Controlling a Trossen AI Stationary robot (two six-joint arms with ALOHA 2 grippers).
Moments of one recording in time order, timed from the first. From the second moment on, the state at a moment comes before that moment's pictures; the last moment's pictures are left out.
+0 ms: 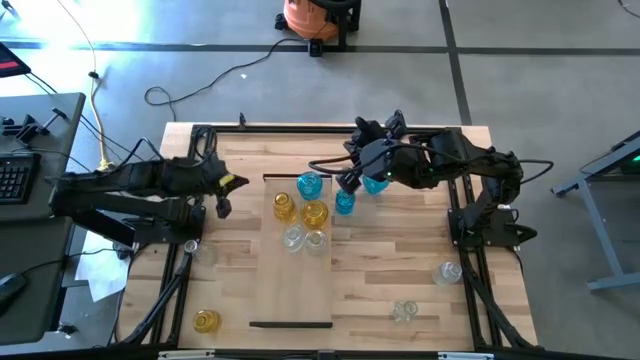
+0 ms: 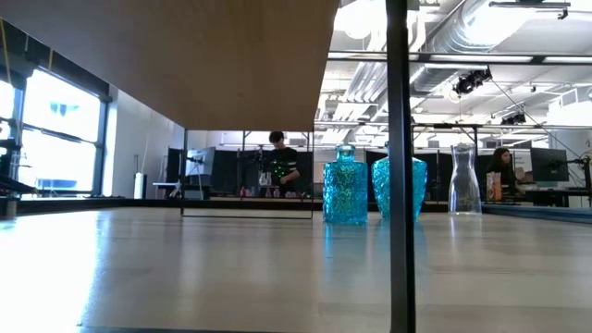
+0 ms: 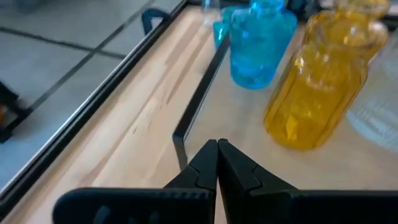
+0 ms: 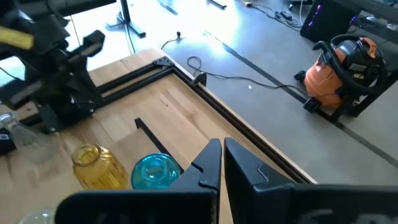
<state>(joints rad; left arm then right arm) 0.04 0.61 0.74 -0.67 -0.29 -0.12 0.15 1.79 2.35 -1.30 0.73 0.49</state>
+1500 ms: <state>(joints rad) 0.28 0.91 0.65 -0.20 0.26 -0.12 0.15 1.79 2.35 -1.28 0.78 0.44</state>
